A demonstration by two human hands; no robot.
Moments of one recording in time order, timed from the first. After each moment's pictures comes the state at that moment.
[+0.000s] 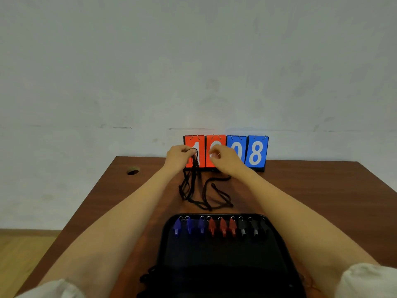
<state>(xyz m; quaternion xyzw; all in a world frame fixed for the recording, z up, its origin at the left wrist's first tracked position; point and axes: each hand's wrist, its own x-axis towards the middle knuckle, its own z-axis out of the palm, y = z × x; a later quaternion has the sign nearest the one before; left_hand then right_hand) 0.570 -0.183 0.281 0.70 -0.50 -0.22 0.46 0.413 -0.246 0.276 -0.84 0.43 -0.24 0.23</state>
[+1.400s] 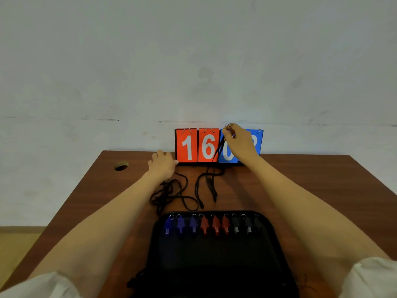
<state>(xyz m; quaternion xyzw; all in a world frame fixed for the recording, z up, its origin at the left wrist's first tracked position) 0.597 -0.207 0.233 0.83 -0.54 -0.08 0.09 0.386 -0.284 0.291 -0.74 0.48 -0.40 0.25</state>
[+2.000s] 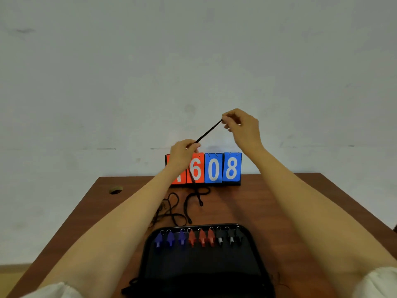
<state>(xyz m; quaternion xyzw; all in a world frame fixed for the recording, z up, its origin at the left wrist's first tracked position) 0.492 -0.172 0.355 0.62 -0.57 -0.16 0.52 0.324 -0.219 0.414 -0.72 0.35 -0.56 0.22</state>
